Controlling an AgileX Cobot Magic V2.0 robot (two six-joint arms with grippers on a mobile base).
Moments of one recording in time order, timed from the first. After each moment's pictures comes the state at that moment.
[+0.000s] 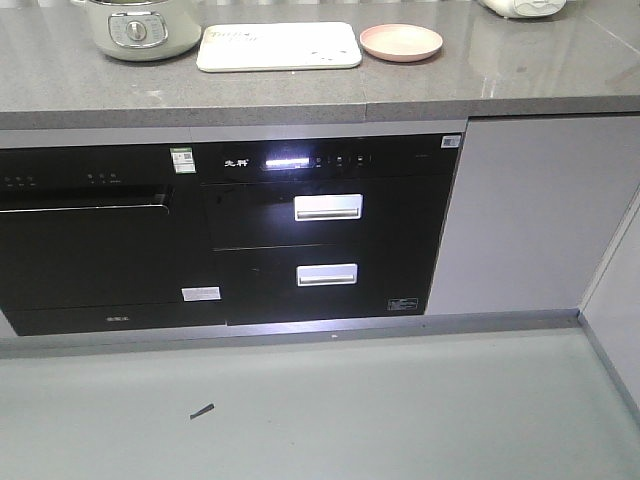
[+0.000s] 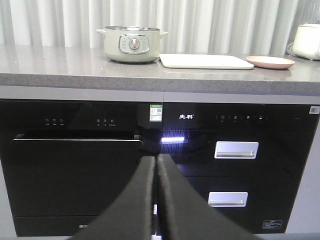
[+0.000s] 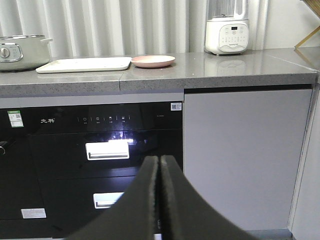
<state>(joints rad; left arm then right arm) 0.03 -0.01 0.02 -0.10 0.13 0.00 0.02 -0.01 0.03 -0.07 0.10 0.11</state>
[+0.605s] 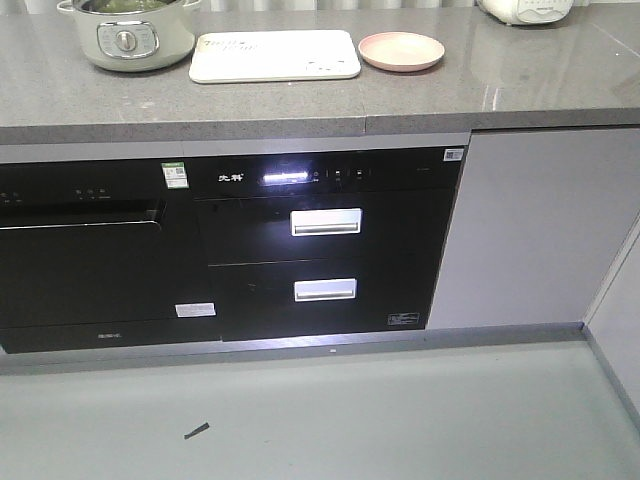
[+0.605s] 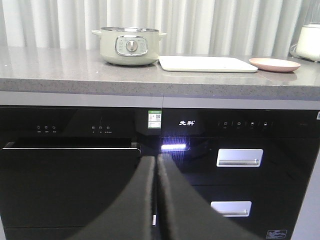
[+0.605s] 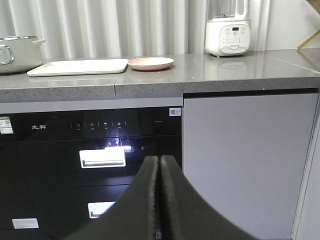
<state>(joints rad) 0.03 -0.01 0.02 -0.10 0.13 0.00 0.02 -0.01 0.03 -0.07 0.10 0.11</state>
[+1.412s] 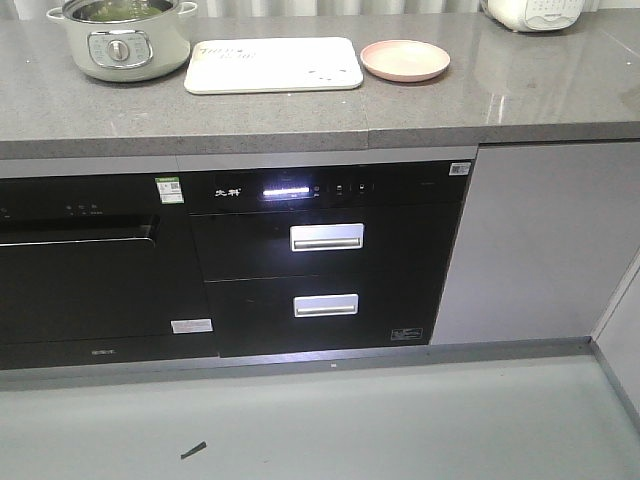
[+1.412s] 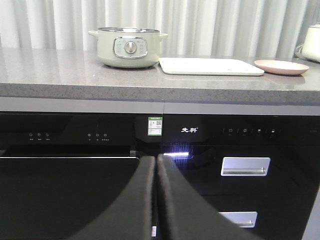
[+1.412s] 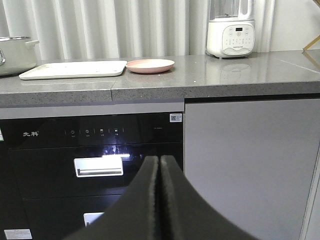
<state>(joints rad) 0.03 -0.01 0.02 -0.10 0.13 0.00 0.02 -0.01 0.03 -0.07 0.10 0.11</state>
